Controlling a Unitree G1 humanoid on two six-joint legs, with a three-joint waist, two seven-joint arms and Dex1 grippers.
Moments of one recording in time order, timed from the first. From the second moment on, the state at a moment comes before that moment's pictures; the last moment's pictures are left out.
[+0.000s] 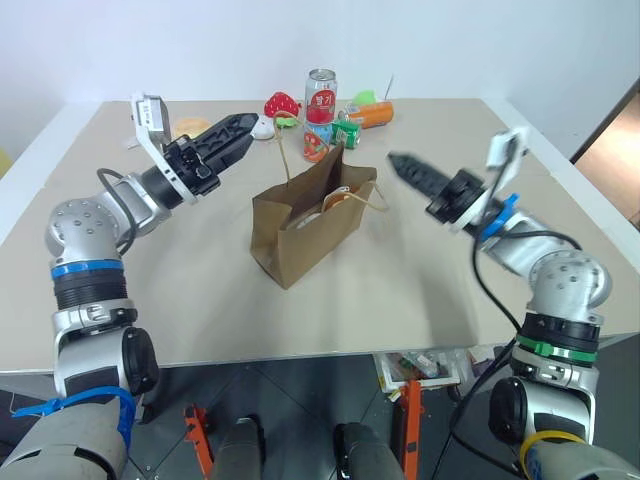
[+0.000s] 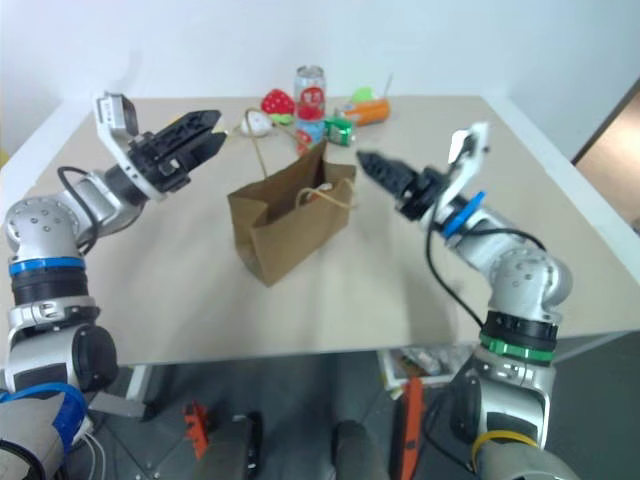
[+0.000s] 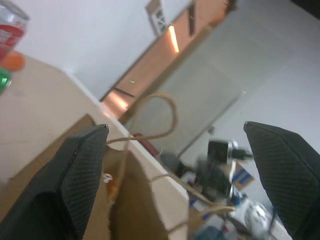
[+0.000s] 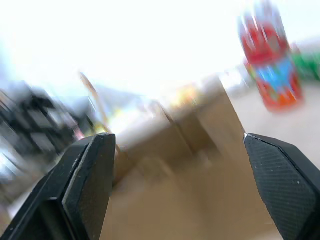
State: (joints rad) left arm -0.94 0.48 0.41 0.38 -1.04 1.06 -0.77; right arm -0.74 -0.40 -0.45 -0.01 1.04 0.94 0.48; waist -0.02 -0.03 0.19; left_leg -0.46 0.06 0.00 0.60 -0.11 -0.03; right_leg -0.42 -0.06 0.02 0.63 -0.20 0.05
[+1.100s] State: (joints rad) left arm -0.54 0.67 0.13 0.20 -0.58 0.32 -1.34; right arm -0.43 -0.62 -0.05 -0.30 0.83 0.86 0.66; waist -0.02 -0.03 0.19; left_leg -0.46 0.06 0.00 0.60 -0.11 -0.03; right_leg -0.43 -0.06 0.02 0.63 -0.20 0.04
